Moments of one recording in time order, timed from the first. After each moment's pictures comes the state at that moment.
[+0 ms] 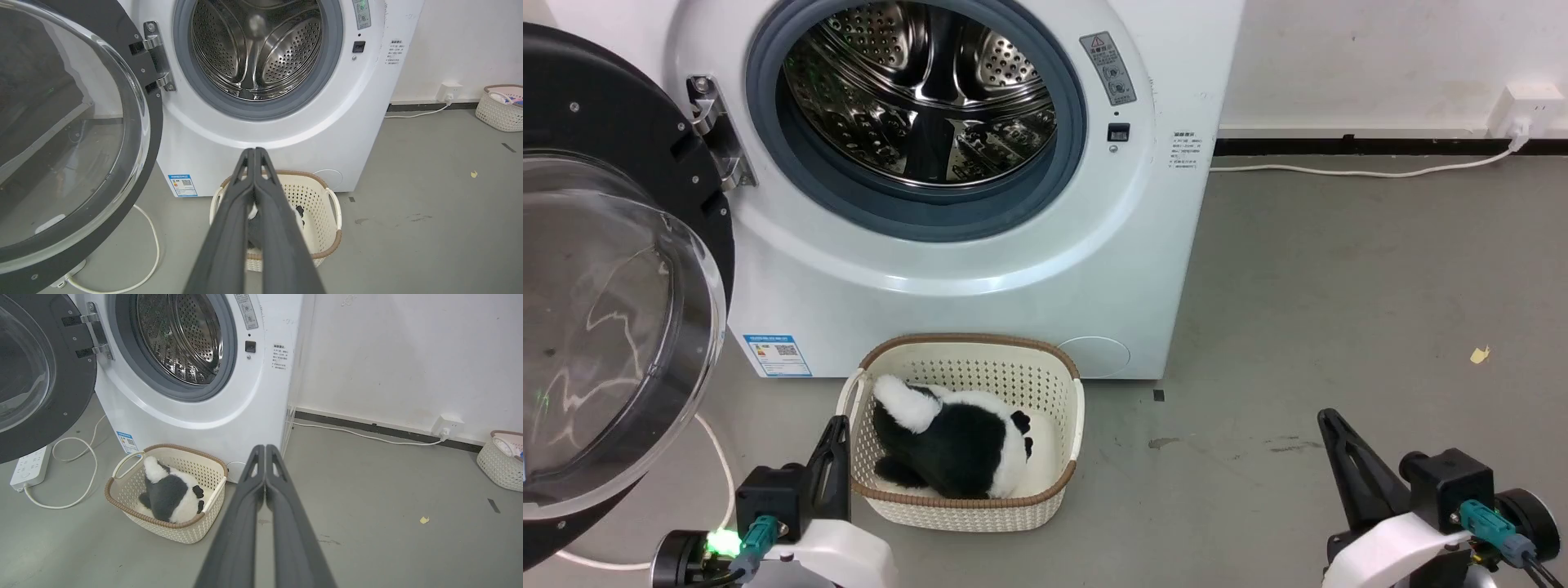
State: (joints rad) left arm 0.02 0.05 -0.01 0.01 -0.01 0.01 -0.01; right arm 0.01 -0.05 0.00 0.00 0.01 0.13 -0.01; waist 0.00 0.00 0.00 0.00
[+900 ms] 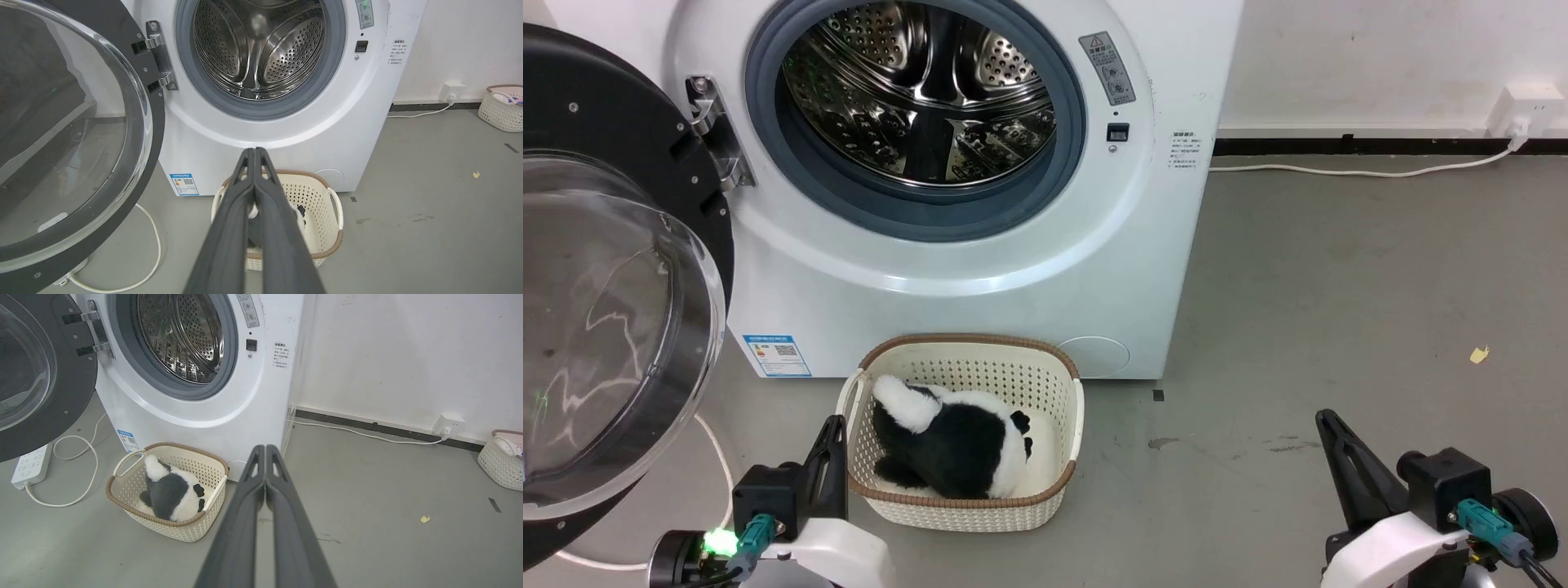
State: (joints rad) left arm 0.02 0.05 0.00 0.00 -0.01 0.01 0.00; right arm 0.01 -0.05 0.00 0.00 0.01 0.13 0.00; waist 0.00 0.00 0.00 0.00
